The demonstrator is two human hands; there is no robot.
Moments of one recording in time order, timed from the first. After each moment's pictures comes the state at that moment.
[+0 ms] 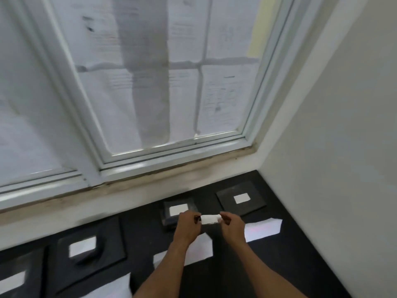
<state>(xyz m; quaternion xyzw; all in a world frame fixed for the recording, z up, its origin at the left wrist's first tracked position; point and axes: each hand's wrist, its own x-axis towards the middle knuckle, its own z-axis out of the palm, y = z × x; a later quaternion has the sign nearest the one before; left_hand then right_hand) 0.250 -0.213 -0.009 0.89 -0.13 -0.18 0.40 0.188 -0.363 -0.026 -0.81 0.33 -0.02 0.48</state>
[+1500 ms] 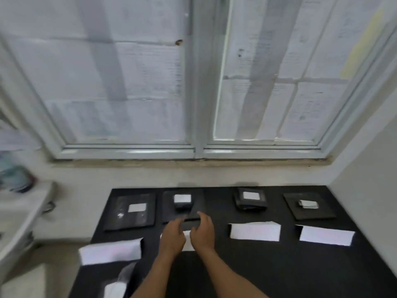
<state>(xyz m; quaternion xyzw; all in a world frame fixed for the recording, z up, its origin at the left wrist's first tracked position) 0.102 0.128 -0.008 0.91 0.06 -0.08 0.40 0.105 0.015 0.002 -0.88 0.14 0.06 0.45</state>
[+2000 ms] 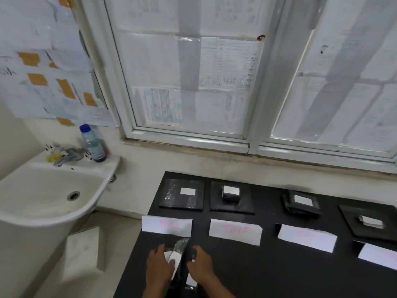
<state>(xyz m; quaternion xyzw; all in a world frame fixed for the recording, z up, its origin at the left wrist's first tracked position) -0.038 0.294 -0.054 0.88 0.31 -0.12 0.35 -0.001 0.158 -0.050 -0.87 0.04 0.31 0.39</state>
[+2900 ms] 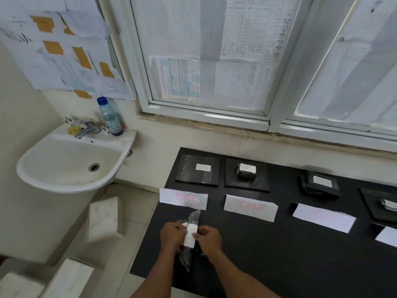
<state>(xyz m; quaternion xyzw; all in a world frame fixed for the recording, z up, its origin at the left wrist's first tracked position) -0.041 0.312 -0.052 0.79 0.37 -0.10 0.47 -0.020 0.186 -0.078 -0.82 0.11 0.26 0.50</state>
